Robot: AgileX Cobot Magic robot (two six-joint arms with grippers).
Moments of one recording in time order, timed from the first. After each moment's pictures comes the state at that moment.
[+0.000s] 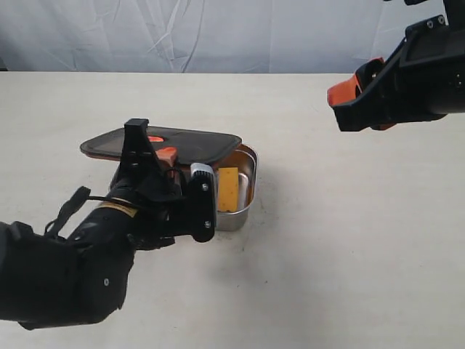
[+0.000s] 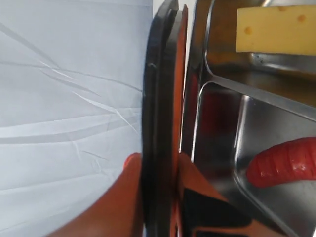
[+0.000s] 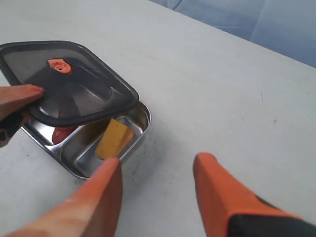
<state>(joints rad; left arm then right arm) -1.02 1.74 -0.55 -1.01 -0.95 1.84 0.62 1.08 -0.88 0.15 0.54 -0.23</state>
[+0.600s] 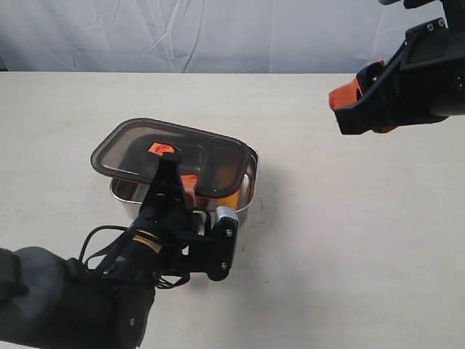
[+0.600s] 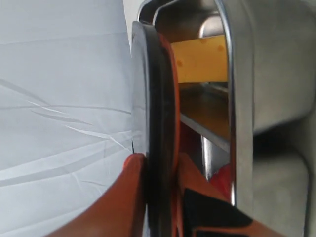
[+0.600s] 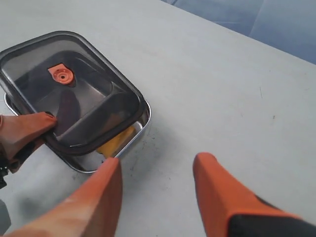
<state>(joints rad) -1.11 1.89 -0.55 -0.98 -1.03 1.85 0.62 1.08 -0.88 0.14 0.55 -0.23</state>
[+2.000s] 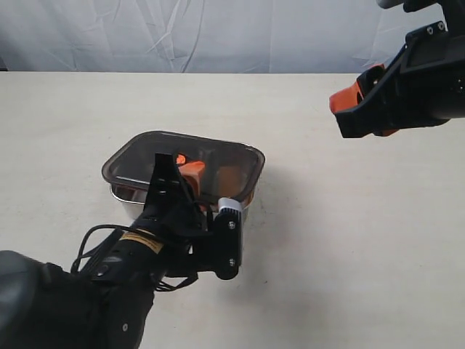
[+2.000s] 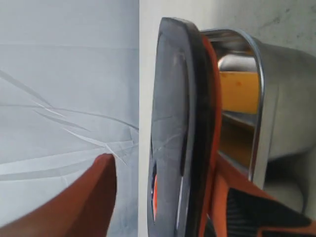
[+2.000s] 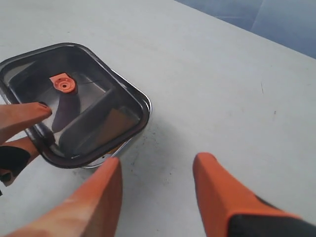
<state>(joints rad) -1.15 1.80 -0.55 -1.01 -0.99 1.77 0.62 1.08 -0.88 0.14 0.57 -0.22</state>
